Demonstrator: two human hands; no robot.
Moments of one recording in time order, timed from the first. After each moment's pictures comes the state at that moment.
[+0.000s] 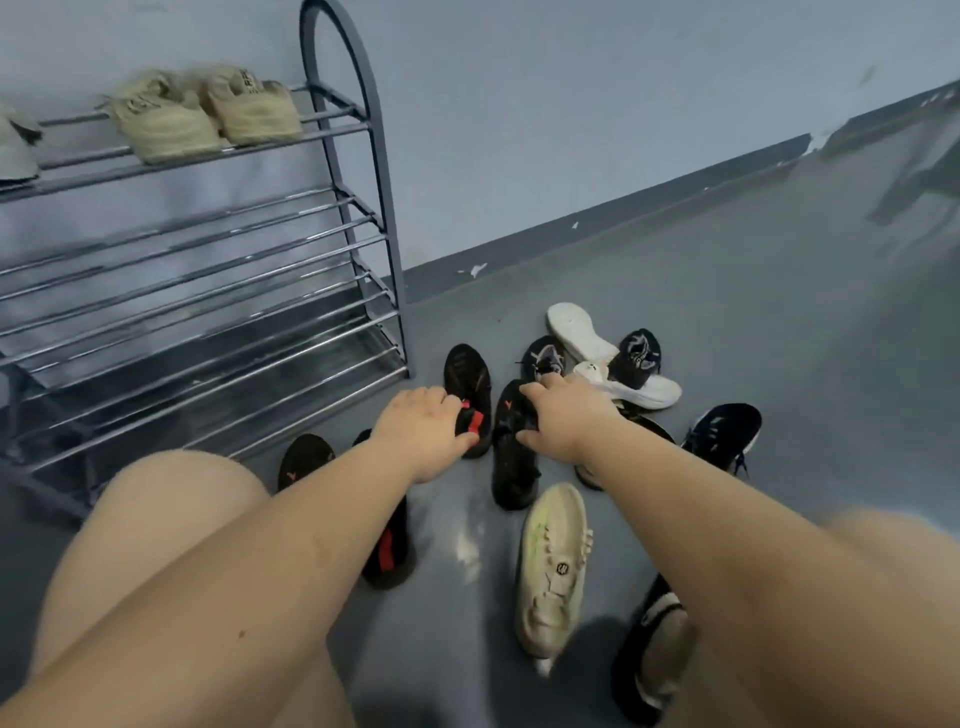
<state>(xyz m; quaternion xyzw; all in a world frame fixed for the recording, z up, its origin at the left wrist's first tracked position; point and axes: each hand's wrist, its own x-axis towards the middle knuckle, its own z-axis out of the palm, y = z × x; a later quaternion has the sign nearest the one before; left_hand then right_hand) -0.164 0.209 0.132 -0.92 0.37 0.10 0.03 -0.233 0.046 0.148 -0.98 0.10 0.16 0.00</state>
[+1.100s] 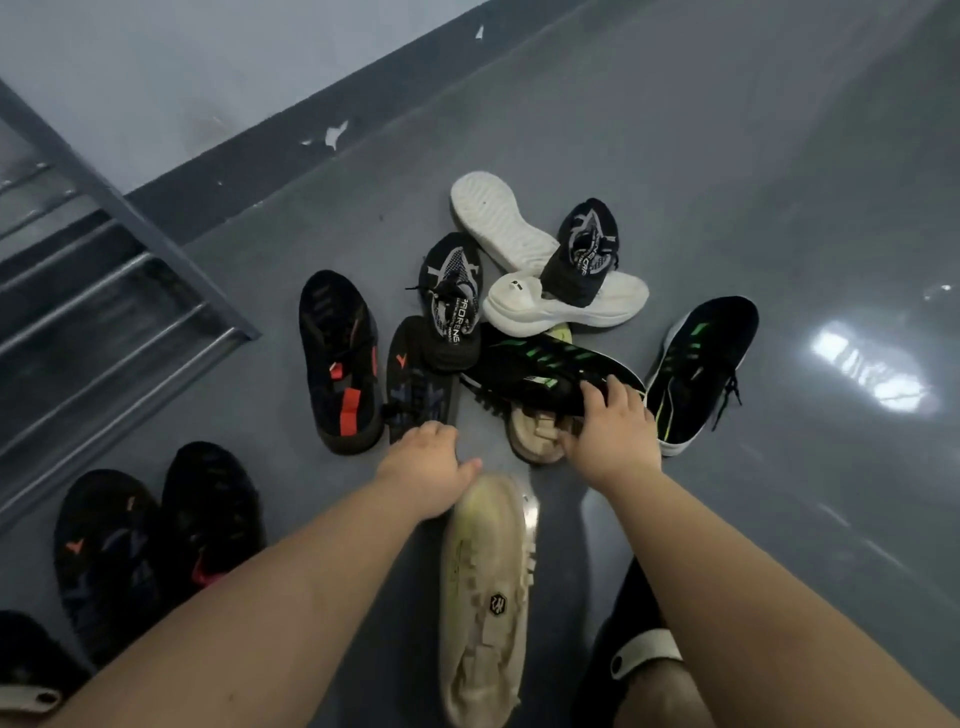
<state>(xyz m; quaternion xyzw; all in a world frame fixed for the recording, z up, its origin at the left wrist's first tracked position) -0.127 0.024 -0.070 -0.88 0.32 0.35 0.00 -0.238 -0.140 -0.077 -0.90 0.39 0.18 0.13</state>
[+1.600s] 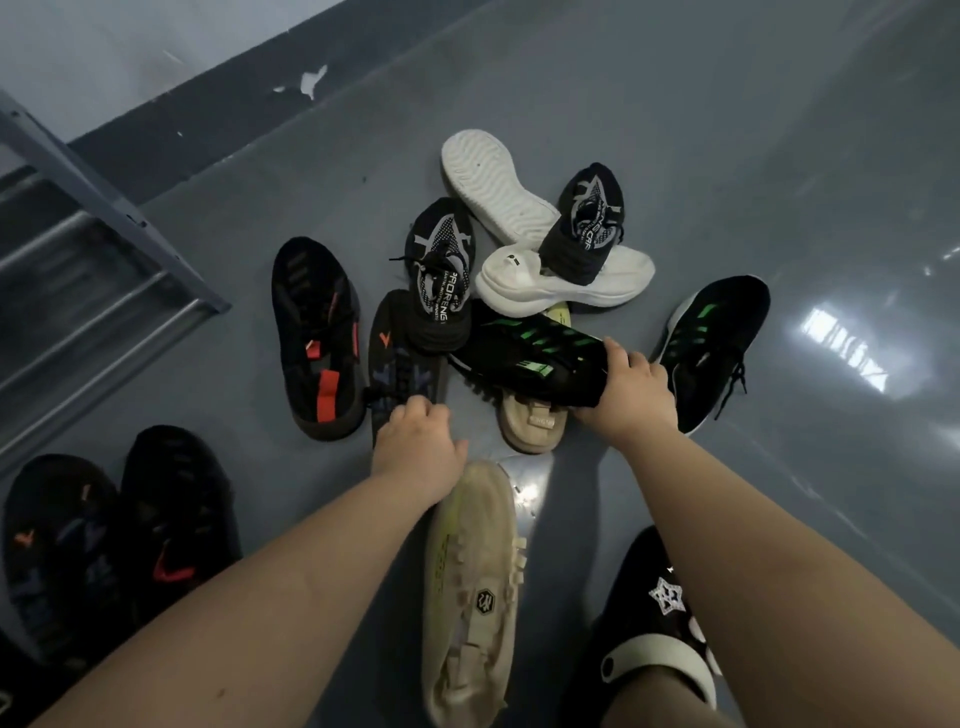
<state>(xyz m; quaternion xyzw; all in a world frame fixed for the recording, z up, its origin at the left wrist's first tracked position) -0.127 0.011 -0.103 -0.91 0.29 0.30 -0.05 -0.223 -0.185 -0.101 -0.86 0.44 0.18 0.17</state>
